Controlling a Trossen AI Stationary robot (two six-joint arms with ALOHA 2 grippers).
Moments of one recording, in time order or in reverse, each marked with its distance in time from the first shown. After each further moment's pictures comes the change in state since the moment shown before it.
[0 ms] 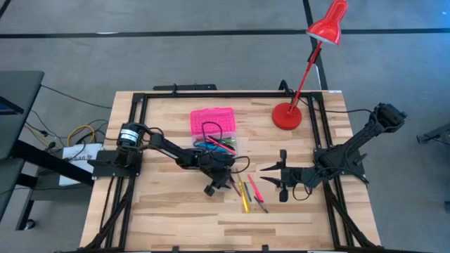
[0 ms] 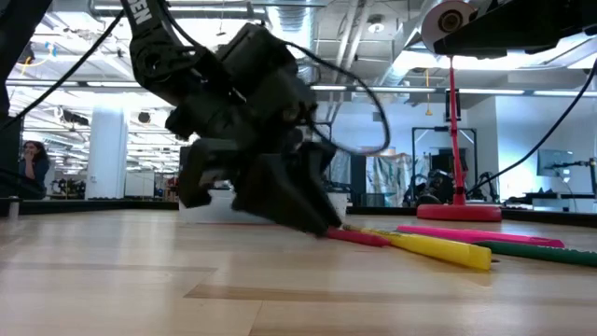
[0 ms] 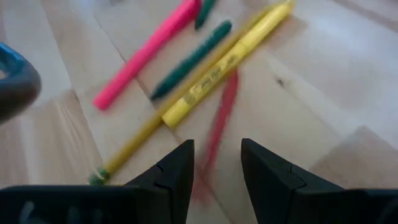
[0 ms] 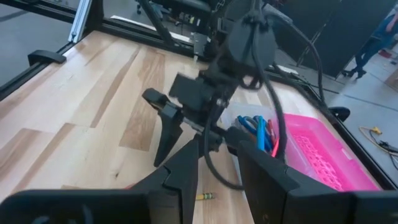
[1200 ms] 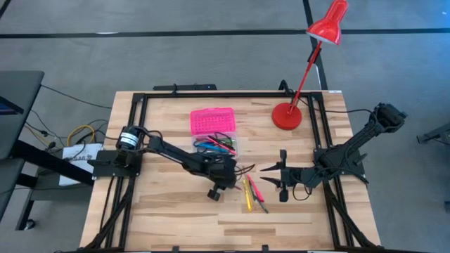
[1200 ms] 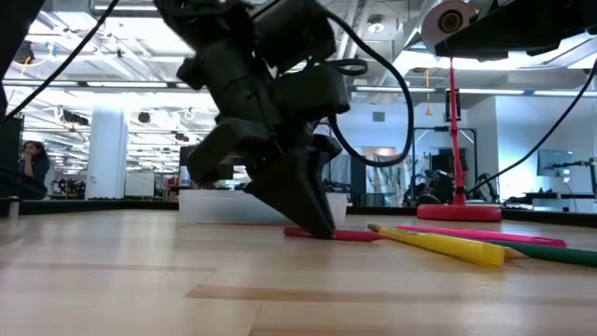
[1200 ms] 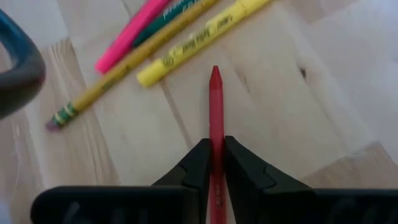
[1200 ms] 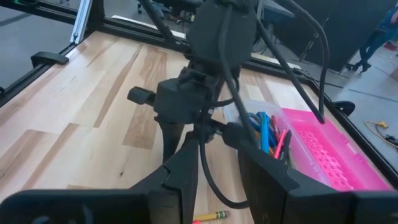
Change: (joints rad) left arm -0.077 0.043 0.254 -0.620 -0.245 -0.154; right arm 0.000 0.000 0.000 -0.015 -0.008 0.037
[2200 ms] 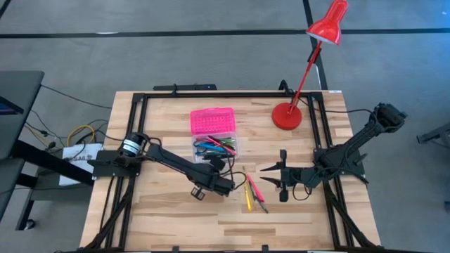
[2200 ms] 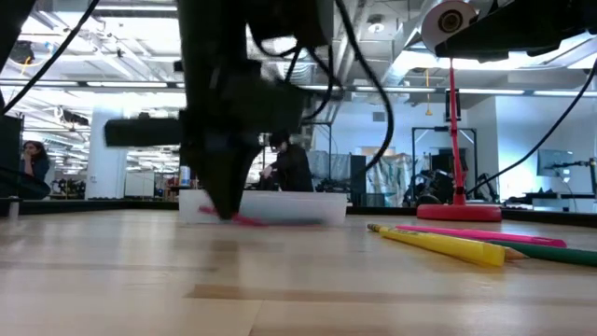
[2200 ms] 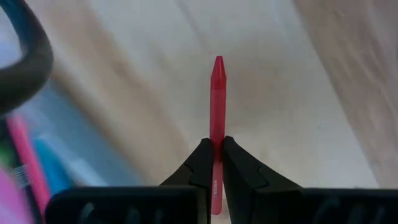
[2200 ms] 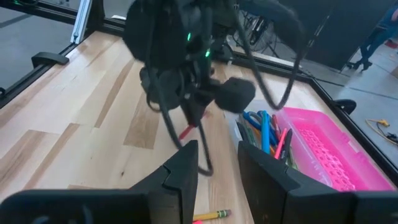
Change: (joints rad) left arm -0.121 0.014 0.303 -0.764 -0.339 -0.001; right arm 0.000 0.000 0.000 -0.003 -0.001 0.009
